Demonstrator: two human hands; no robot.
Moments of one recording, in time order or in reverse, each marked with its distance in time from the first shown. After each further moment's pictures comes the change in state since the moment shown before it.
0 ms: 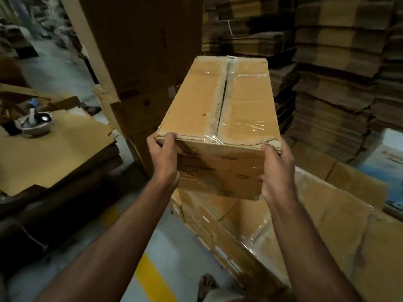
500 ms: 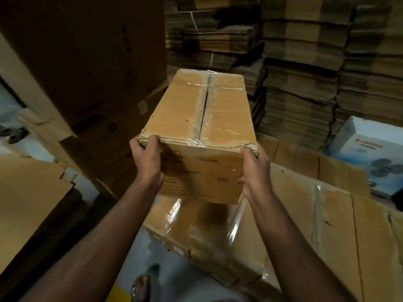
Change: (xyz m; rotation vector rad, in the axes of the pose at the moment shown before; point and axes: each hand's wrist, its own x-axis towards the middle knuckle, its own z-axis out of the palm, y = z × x) left_hand 0.324 -0.003 0.012 0.096 -0.220 -0.138; right_hand 0.144 0.083 0.232 -0.131 0.207 0.048
